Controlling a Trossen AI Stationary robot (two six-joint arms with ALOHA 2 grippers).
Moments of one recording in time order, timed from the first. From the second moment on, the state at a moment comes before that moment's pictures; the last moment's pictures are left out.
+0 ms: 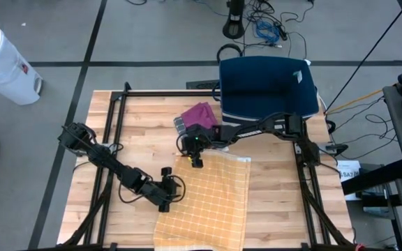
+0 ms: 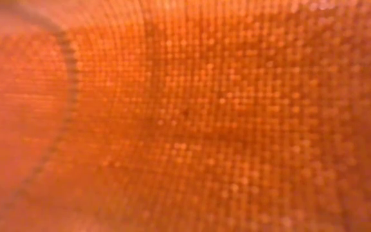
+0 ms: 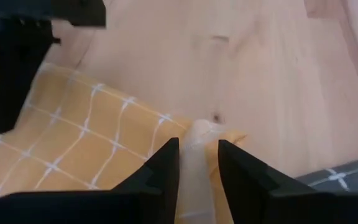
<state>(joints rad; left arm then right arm) -0.56 1.66 0.60 0.23 -0.40 -0.34 -0.11 2.13 1.34 0.02 -0.21 -0.17</state>
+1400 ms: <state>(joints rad) -0.56 1.66 0.60 0.23 -0.38 -0.34 -0.11 2.16 1.36 0.10 -0.27 -0.15</state>
